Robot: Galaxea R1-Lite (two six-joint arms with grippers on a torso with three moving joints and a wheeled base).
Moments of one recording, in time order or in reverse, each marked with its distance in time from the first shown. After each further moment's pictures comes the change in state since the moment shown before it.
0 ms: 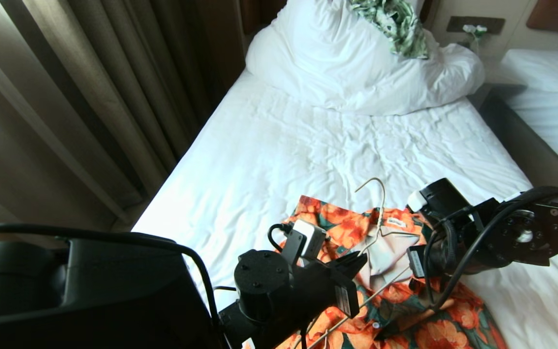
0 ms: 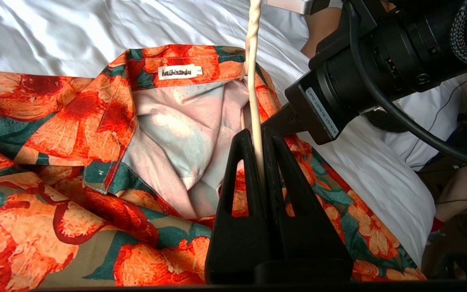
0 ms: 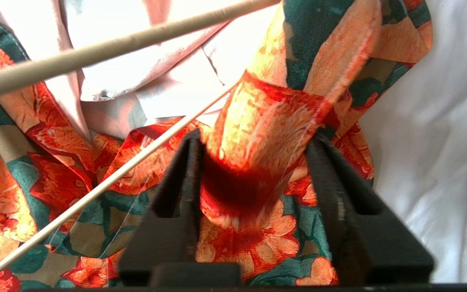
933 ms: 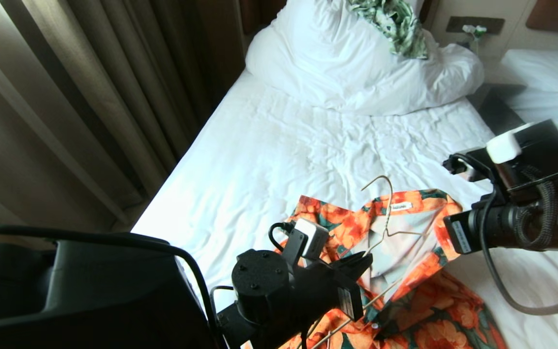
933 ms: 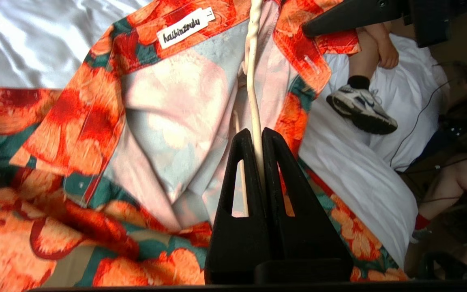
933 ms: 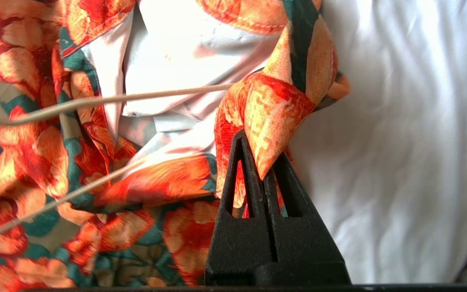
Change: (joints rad) left arm -0.017 -0.019 -0.005 0.000 -0.020 -0.005; right arm 0.000 -0.300 -0.019 0.008 0.000 -0.276
